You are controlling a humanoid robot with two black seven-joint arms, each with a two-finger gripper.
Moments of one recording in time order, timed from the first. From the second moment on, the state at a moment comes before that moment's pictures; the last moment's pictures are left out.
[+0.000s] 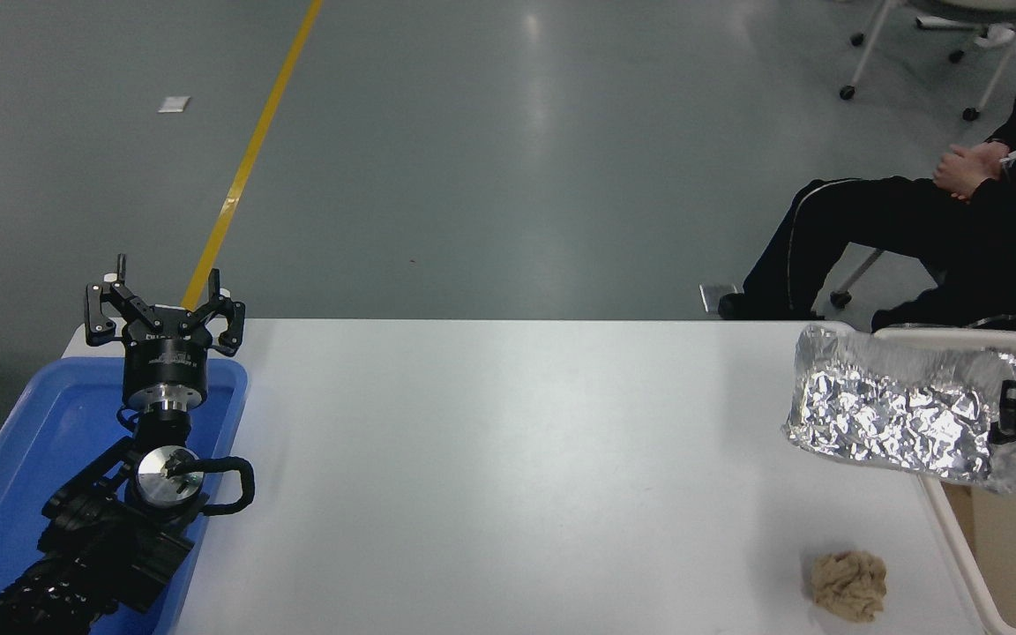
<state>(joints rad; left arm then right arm) -0.58 0.14 -1.05 -0.41 -0.12 -0.58 -0.60 1.49 -0.91 -1.06 1.03 -0.43 0.35 0.12</state>
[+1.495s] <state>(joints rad) -0.58 0.14 -1.05 -0.41 -0.12 -0.58 -0.60 0.58 -0.48 -0.60 0.05 0.15 0.10 0.12</state>
